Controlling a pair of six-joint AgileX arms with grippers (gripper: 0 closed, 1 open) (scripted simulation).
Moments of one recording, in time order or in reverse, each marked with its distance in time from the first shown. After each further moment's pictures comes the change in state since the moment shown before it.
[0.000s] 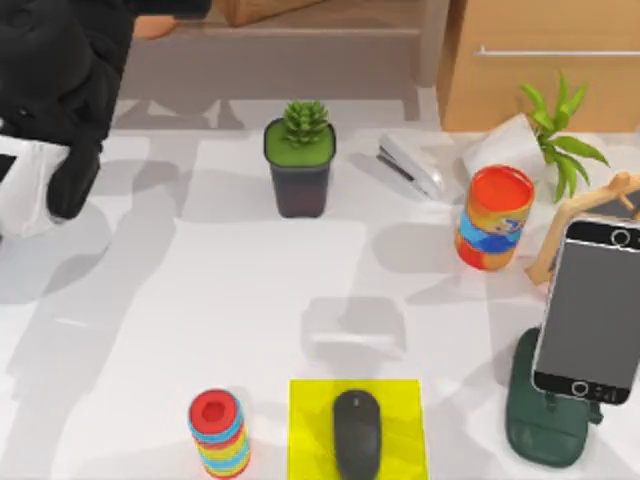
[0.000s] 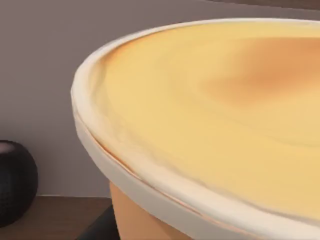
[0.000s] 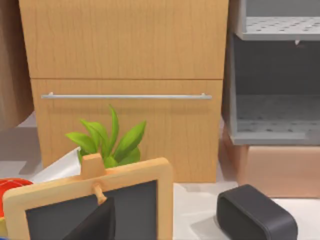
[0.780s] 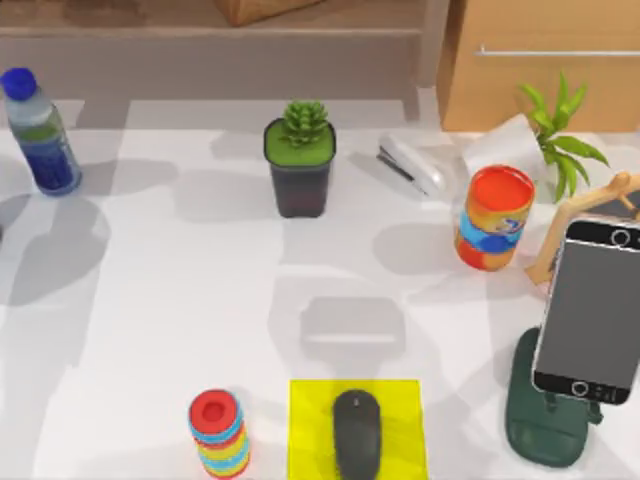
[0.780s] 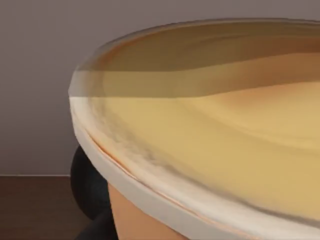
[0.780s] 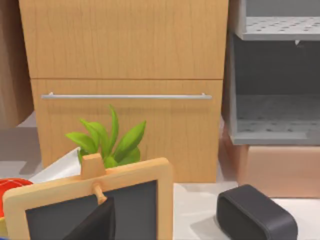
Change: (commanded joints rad) left arm 0.240 0.085 0.370 -0.518 0.168 0.033; right arm 0.000 0.000 0.000 0.000 0.000 0.000
